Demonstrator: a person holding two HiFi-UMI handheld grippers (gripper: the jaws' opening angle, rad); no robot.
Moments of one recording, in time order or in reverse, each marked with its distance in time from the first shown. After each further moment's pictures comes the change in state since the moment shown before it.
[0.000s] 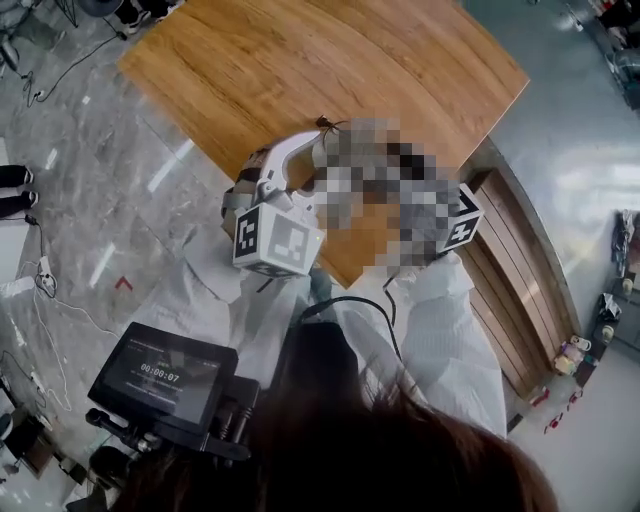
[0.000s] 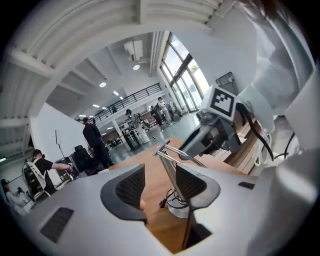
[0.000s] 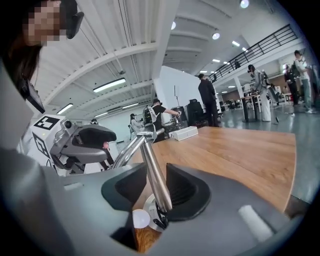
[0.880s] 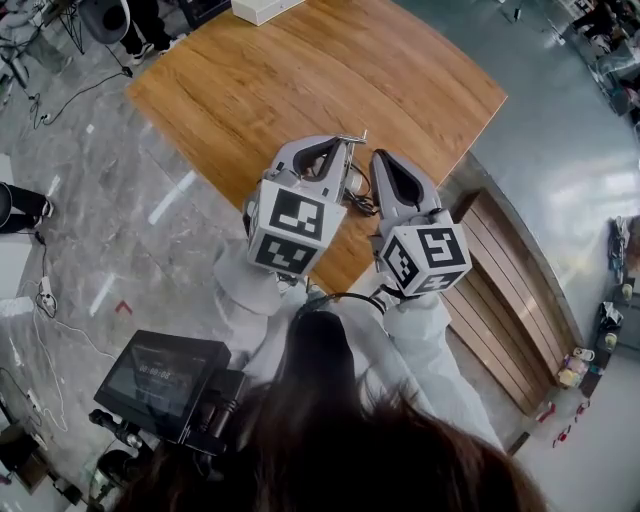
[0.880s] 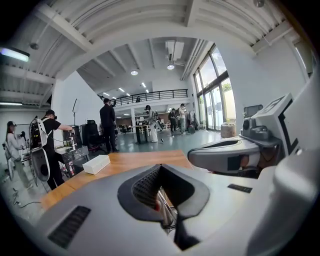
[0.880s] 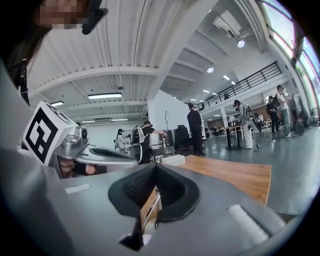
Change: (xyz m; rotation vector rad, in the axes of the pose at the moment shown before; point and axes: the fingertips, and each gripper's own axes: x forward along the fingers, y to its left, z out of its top) left arm 0.012 0.021 0.062 -0.432 0.011 0.071; right arm -0.056 0.044 0.090 -0.095 -0.250 -0.216
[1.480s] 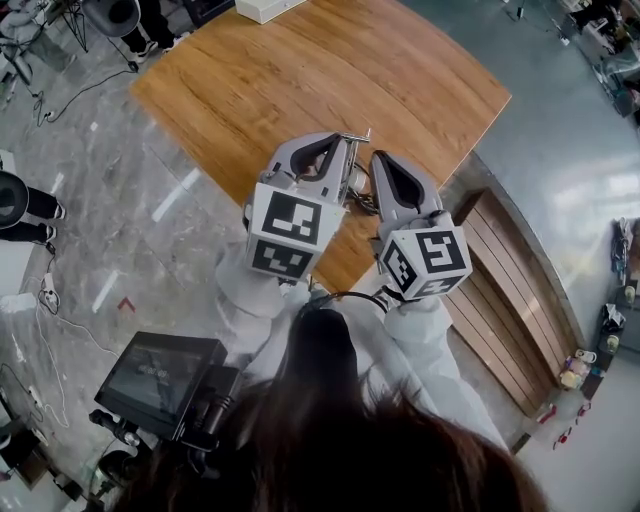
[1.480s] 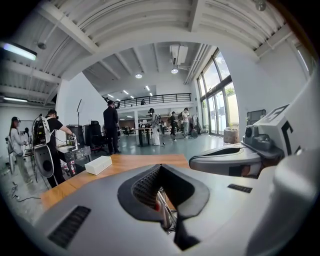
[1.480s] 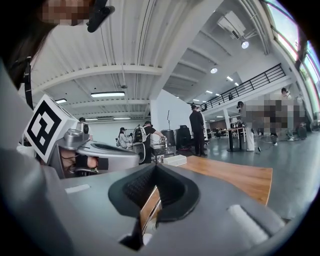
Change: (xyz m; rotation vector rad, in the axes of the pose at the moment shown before) left arm -0.006 0.001 0.007 -0.041 -0.044 0.023; right arm -0.003 0.005 -0.002 -0.032 0.008 0.018
